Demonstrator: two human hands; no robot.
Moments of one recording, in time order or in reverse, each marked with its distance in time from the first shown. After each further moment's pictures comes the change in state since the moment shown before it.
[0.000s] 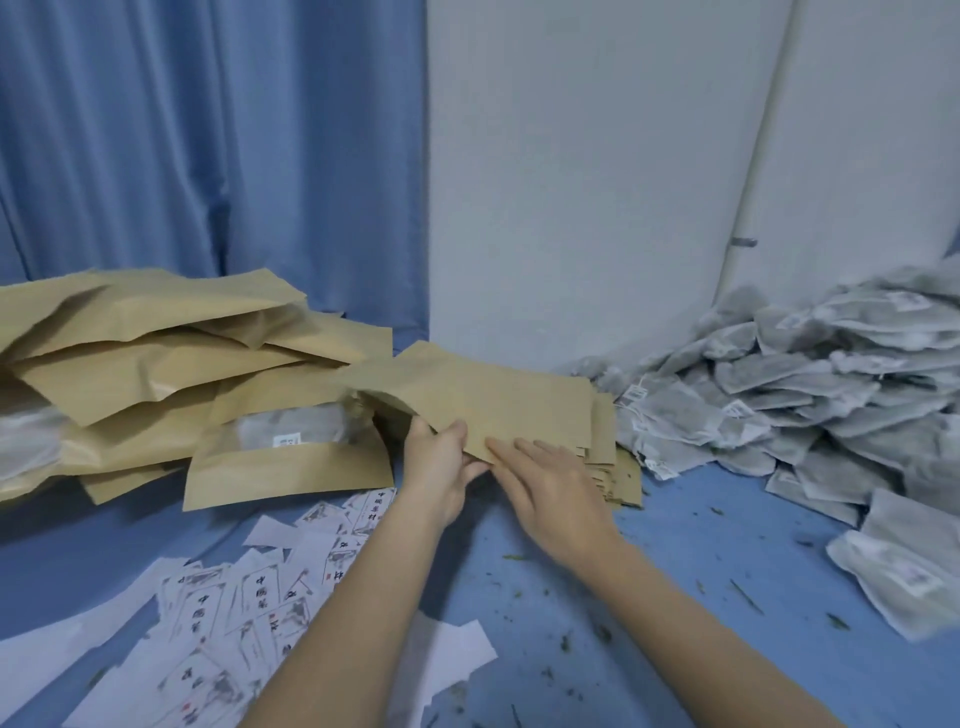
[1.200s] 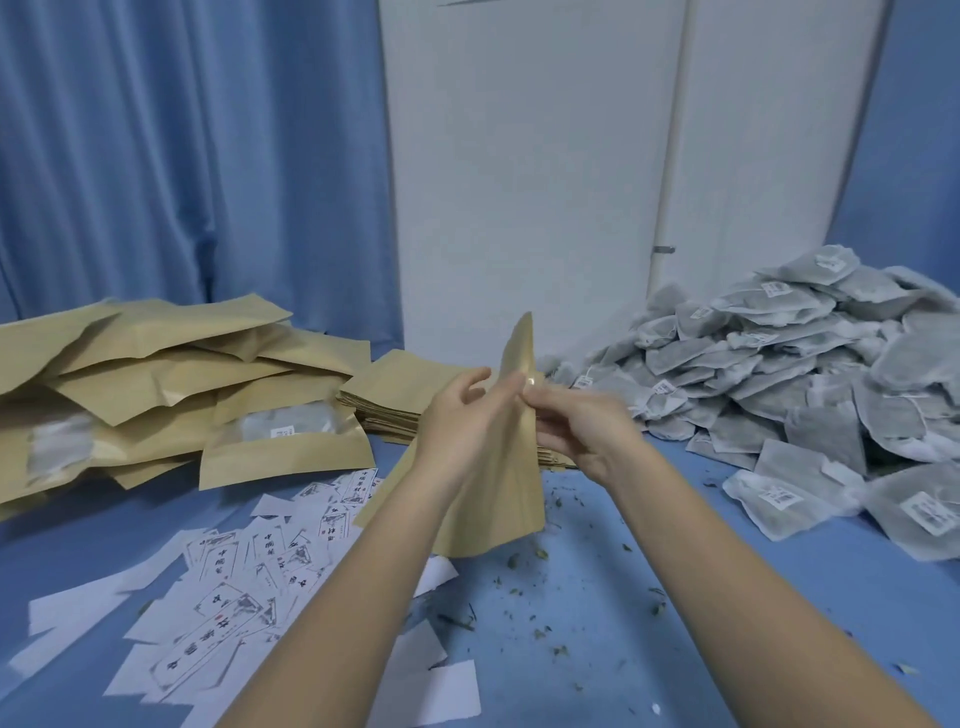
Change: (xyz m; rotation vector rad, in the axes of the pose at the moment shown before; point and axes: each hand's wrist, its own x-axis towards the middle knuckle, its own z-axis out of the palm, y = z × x) left_hand -0.122 0.024 0.036 0.647 -0.208 0.220; right_hand -0.014 -0.011 -0.136 1.477 0.007 0.954
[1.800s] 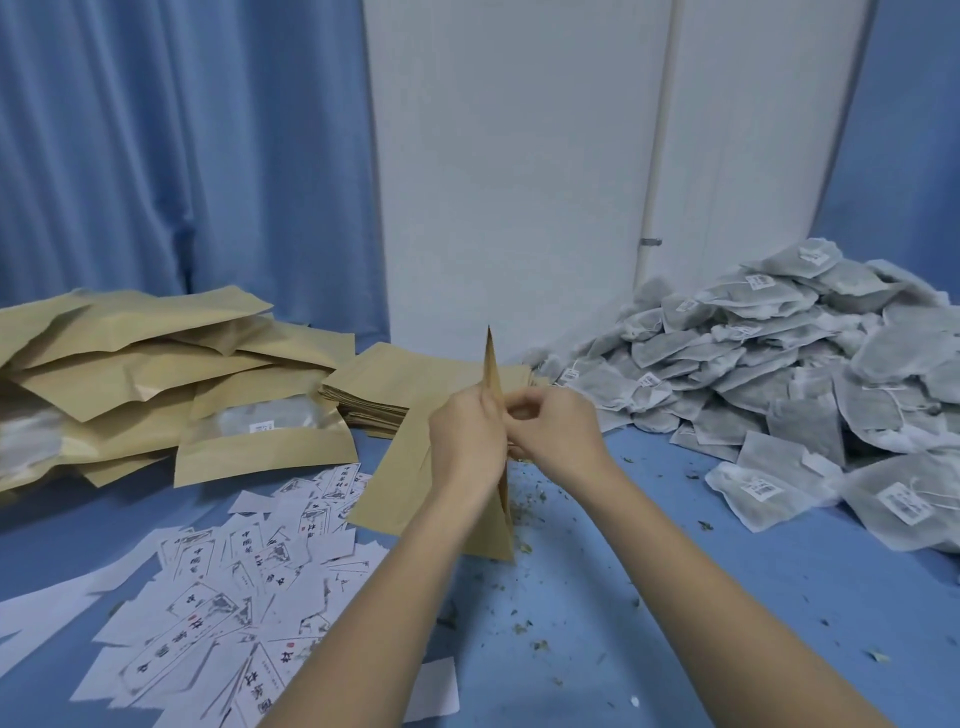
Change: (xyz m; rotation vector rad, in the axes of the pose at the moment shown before) left_hand 0.000 -0.012 0.032 0.407 0.245 0.228; right_hand -0.011 0.013 0.005 -0.851 0.115 -0.348
